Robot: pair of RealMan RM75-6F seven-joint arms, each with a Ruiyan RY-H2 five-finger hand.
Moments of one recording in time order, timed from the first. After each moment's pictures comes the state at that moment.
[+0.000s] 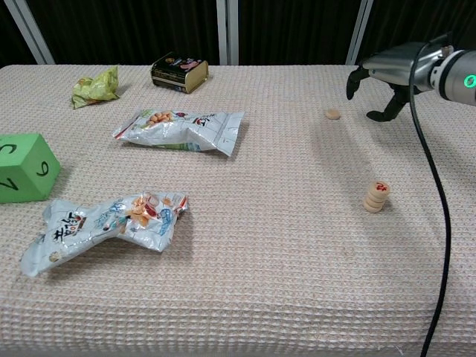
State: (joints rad) left arm 0.00 -1.24 0.01 -1.64 1.41 1.44 0.10; right arm 0.85 -1.52 0.21 -1.14 -1.07 0.69 -0.44
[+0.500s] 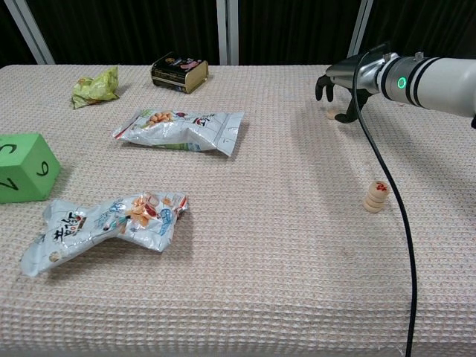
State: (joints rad) left arm -0.01 -1.24 0.00 -1.63 1.38 1.42 0.10; right arm 1.00 -1.70 0.22 -0.88 -0.91 0.57 -0.51
